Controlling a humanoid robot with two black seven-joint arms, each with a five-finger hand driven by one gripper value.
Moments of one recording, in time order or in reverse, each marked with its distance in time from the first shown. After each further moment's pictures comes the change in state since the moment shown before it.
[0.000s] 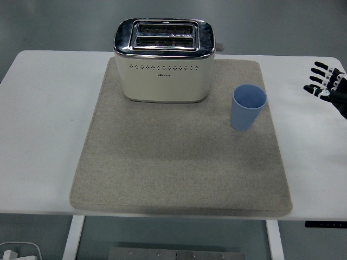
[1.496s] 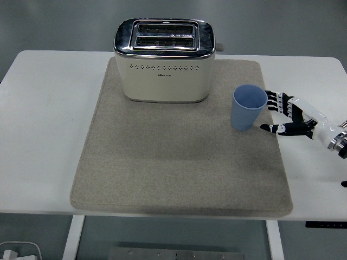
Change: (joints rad) left arm 0.000 0.000 0.000 0.000 0.000 0.000 0.000; right arm -0.059 0.081 -0.005 0.098 -0.422 -0.079 0.083
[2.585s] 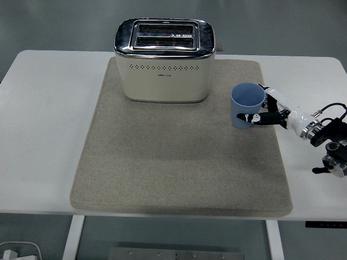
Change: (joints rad) left arm 0.000 0.000 0.000 0.000 0.000 0.000 0.000; right arm 0.078 0.150 -0.001 -0.073 0.000 -0.012 -0.060
